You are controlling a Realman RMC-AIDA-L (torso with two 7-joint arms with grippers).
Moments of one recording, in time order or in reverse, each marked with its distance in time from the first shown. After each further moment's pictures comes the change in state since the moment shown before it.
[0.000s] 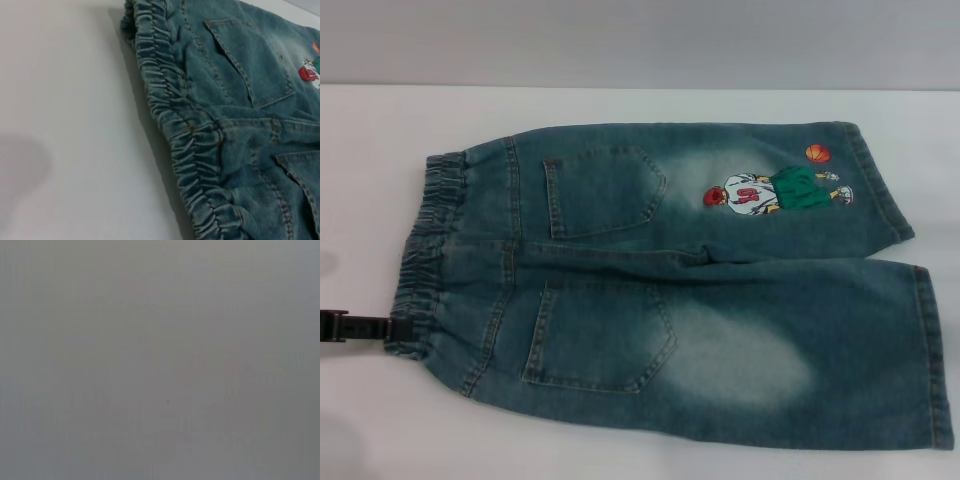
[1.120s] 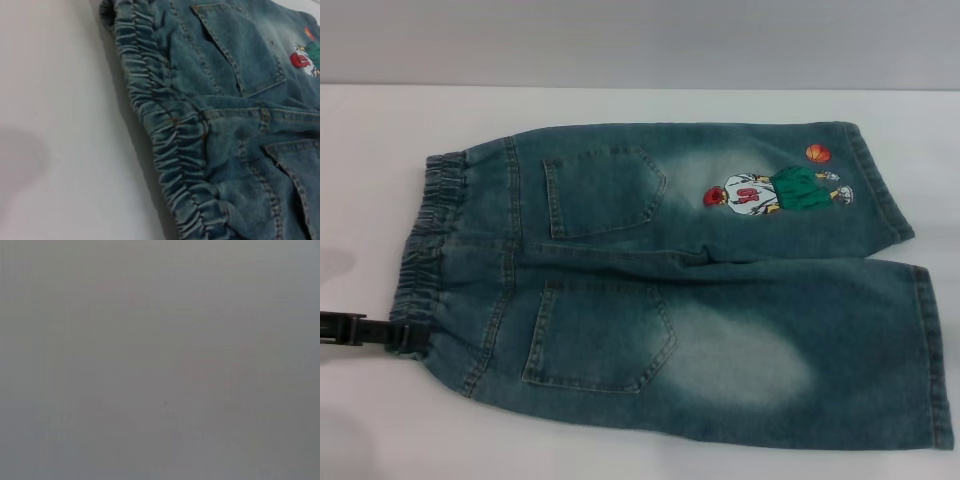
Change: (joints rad) left arm -0.014 -0.017 0.042 0.000 -0.004 0.006 -0.012; right arm -0.004 0.002 0.002 0.000 0.003 -0.004 0.000
